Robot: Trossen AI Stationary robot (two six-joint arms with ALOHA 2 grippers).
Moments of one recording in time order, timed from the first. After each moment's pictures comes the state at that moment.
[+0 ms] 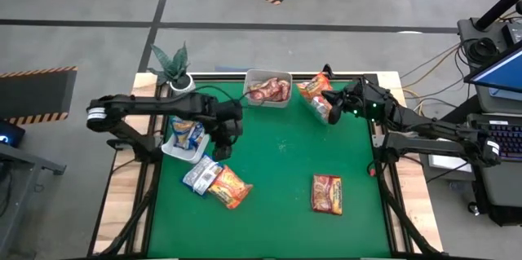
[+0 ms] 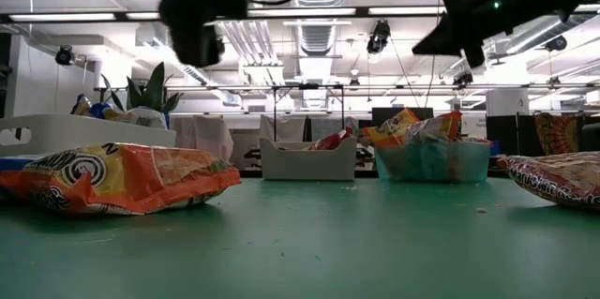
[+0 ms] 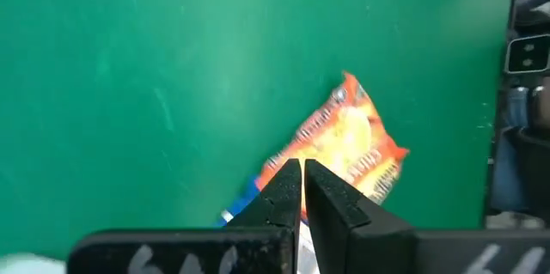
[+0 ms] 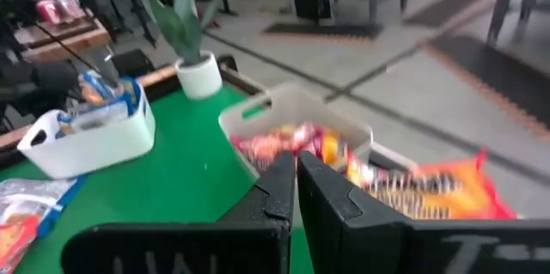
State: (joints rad) left arm 0.13 1.51 1.26 -0.99 0.34 -0.10; right arm -0.45 0.73 0.46 0.06 0.11 0.21
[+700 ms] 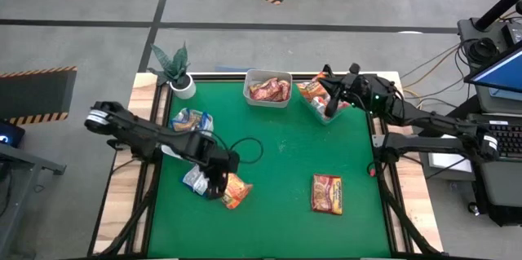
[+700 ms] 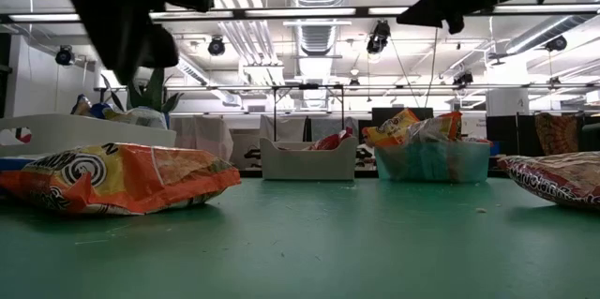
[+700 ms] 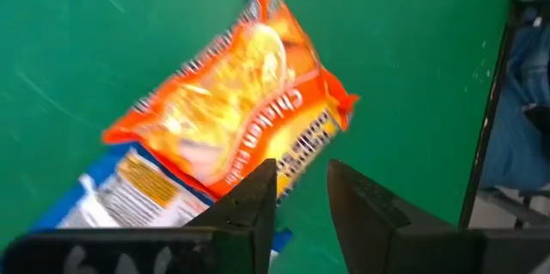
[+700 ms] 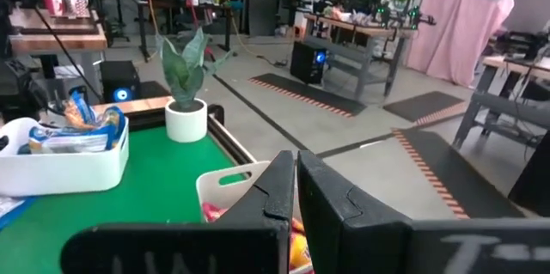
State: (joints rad) left arm -0.25 1.51 1.12 -0.85 0.22 -0.46; right arm -0.45 0.82 0.60 0.17 0.11 -0.11
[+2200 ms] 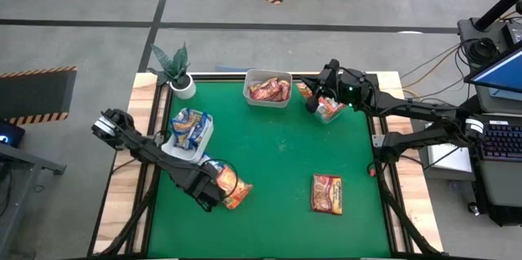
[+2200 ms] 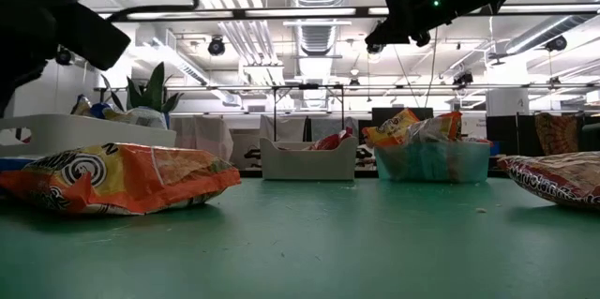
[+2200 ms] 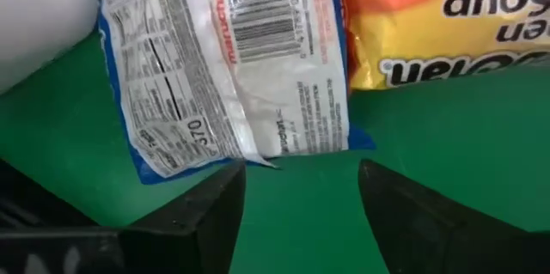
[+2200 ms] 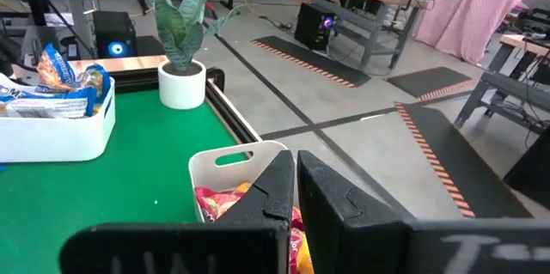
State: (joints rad) left arm -0.53 1.63 1.05 -1.07 0.07 -1.30; right arm -0.45 1.12 0.74 0.21 0.11 -0.15
